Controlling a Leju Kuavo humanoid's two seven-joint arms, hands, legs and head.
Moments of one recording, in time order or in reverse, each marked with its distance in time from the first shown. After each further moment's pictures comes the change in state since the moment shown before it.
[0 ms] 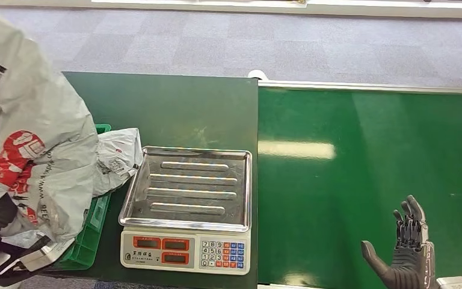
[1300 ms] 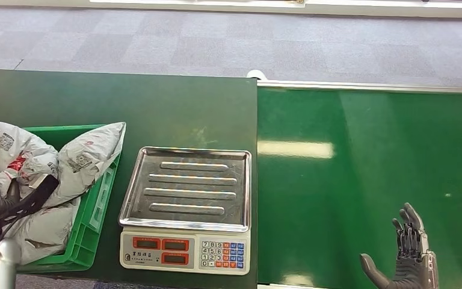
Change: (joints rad) left arm -0.120 0.278 0.183 0.904 -0.335 -0.354 0.716; right arm 0.057 0.072 -0.080 -0.093 0.088 0.125 0.027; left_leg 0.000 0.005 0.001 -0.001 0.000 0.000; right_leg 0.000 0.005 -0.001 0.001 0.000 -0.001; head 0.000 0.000
